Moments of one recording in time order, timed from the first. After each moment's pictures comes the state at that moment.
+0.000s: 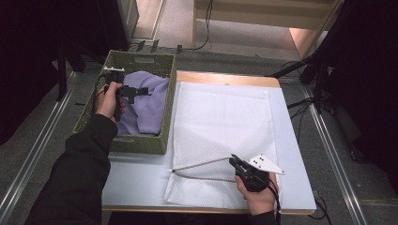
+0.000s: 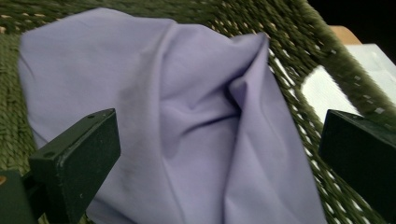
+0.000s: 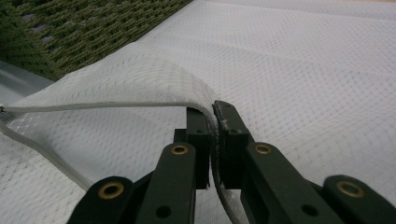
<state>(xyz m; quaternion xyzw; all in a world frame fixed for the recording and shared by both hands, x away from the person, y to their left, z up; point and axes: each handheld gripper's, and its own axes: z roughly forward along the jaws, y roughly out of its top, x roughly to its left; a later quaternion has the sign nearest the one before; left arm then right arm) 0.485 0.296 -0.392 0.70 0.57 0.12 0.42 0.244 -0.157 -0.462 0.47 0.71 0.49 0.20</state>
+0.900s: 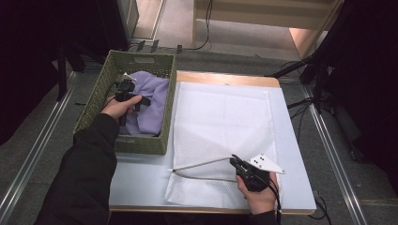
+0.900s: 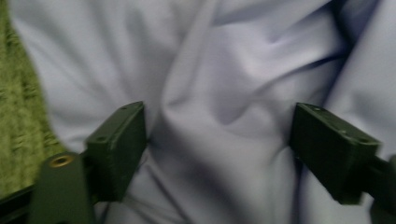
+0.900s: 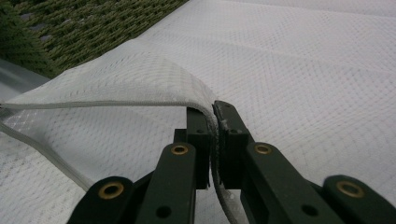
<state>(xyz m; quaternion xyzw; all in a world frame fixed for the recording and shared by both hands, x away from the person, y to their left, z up) 0.504 0.277 -0.436 0.73 0.63 0.12 0.24 0.245 -0.159 -0.464 0.47 0.71 0.49 0.20</state>
